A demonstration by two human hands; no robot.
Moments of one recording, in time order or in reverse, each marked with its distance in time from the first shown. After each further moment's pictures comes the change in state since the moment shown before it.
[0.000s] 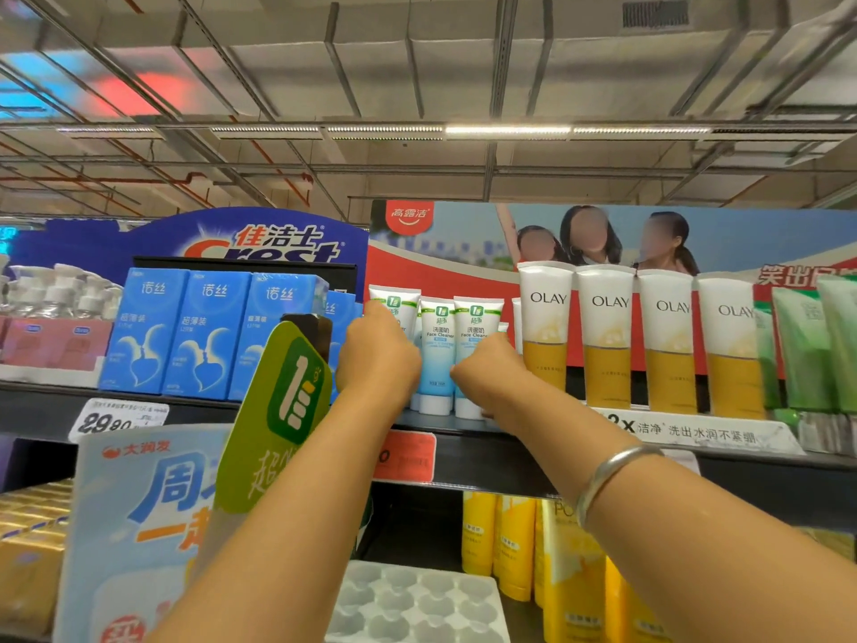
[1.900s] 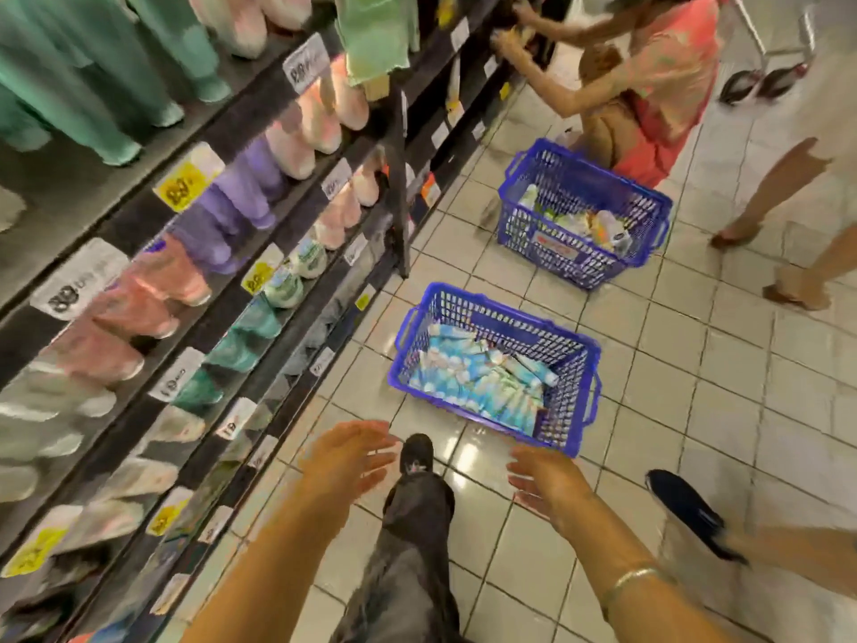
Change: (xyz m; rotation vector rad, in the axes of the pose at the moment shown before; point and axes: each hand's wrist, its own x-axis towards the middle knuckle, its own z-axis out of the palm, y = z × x) left_hand -0.905 0.087 0.297 -0.166 -1.972 -0.935; right_hand -0.744 0.699 -0.320 0.693 0.914 1.847
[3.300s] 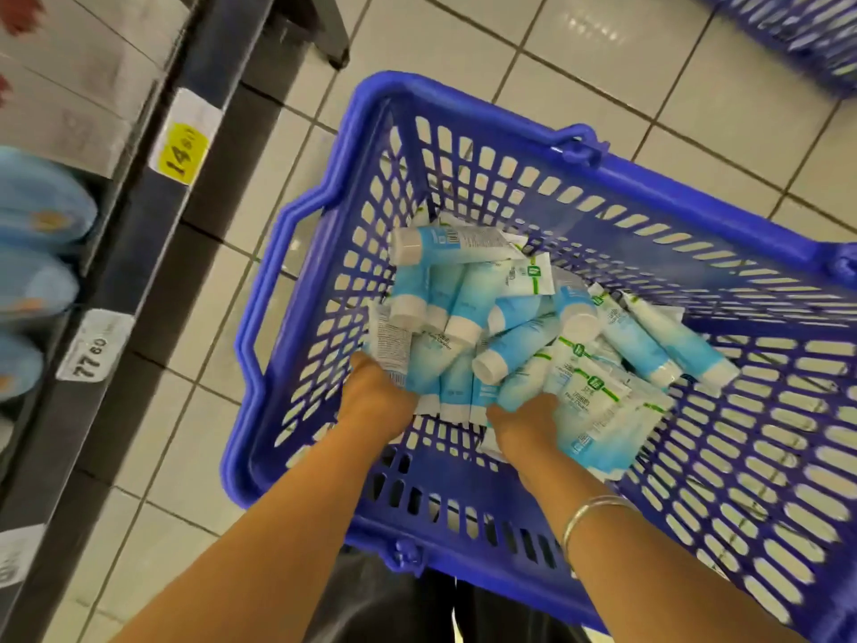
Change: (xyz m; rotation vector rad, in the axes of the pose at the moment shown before) left_hand 0.584 -0.167 0.118 0.892 0.189 -0.326; right_hand 0.579 0.047 0.097 -0.453 0.203 0.178
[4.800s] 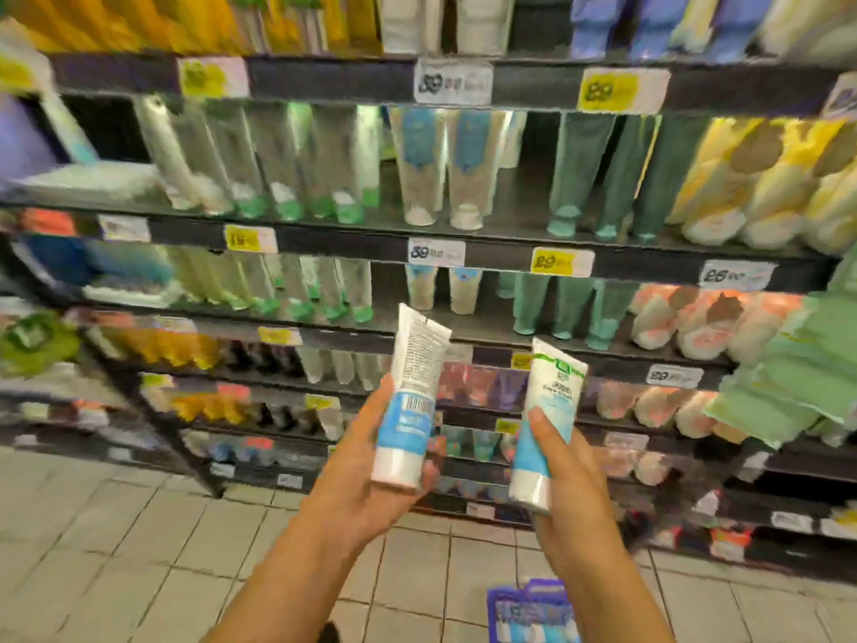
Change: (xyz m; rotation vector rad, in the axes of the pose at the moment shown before) left_hand -0.742 -0.146 -0.293 -2.237 0.161 0.826; right_hand -0.748 -0.088 -0.215 0.001 -1.164 -1.013
